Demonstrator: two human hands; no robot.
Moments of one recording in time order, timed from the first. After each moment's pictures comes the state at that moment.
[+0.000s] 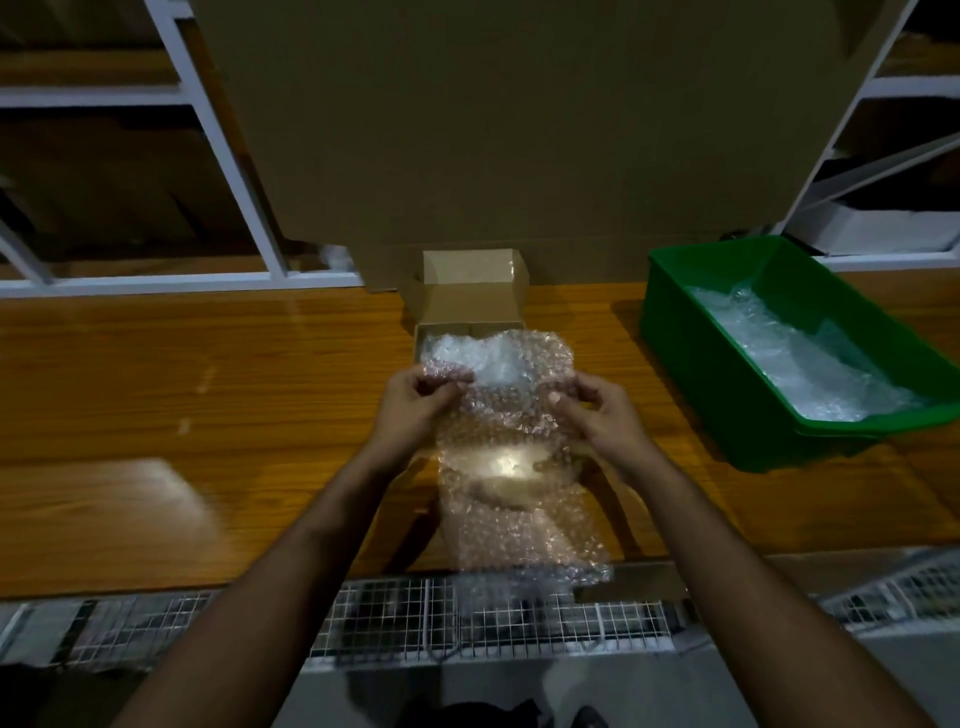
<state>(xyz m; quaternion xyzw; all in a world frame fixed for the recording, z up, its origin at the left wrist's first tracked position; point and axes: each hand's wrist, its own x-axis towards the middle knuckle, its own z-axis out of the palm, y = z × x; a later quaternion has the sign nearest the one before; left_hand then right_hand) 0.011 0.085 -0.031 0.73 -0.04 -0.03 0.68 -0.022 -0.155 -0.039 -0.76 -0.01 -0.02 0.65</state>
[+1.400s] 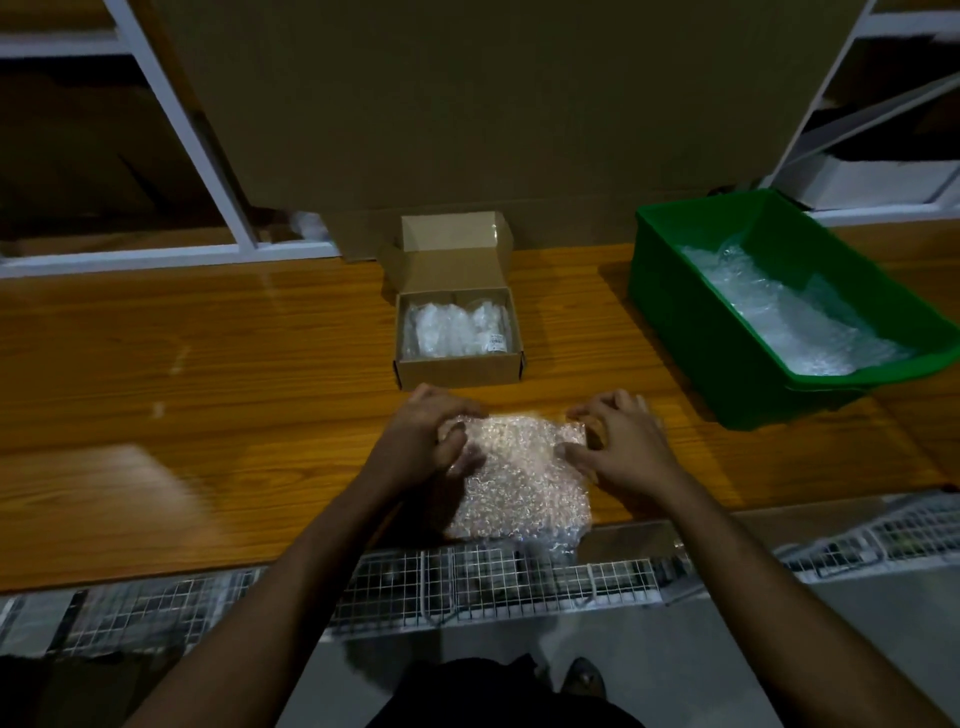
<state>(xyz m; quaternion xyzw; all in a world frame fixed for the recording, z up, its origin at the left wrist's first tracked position) -0.021 0.090 -0.076 0.89 -0.27 0.02 0.37 -0.057 -0.198 -0.095 -0.98 0.01 0.04 0.21</state>
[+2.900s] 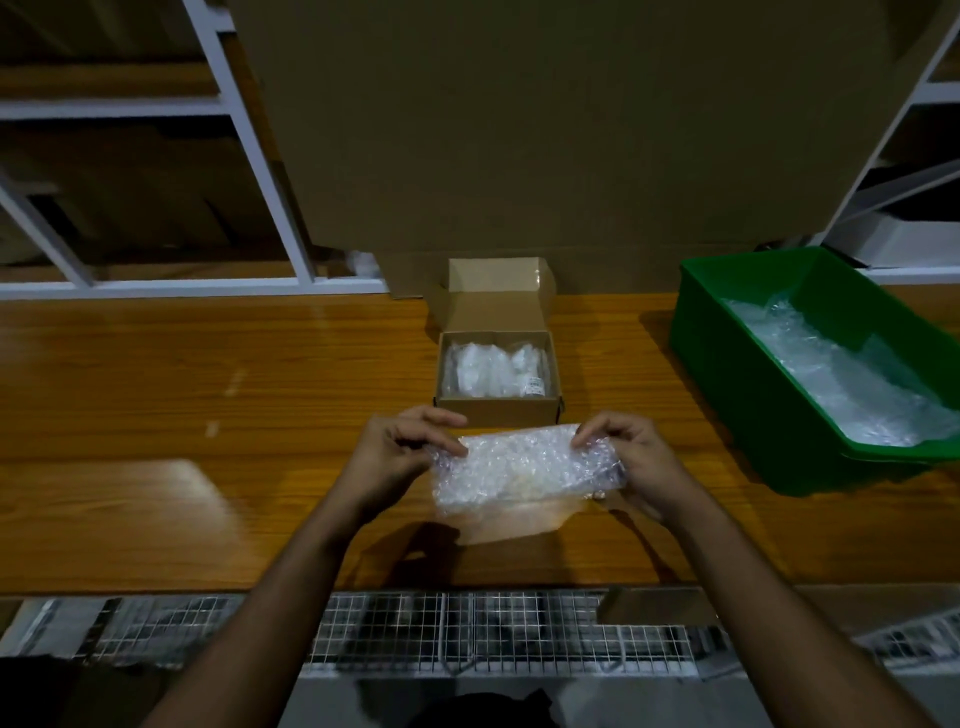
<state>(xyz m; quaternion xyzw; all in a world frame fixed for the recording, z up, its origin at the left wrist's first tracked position) -0.025 0.140 -0.031 0.76 -0.17 -0.03 0.63 -0.035 -0.156 -0.042 -0.68 -0.06 0.08 0.73</state>
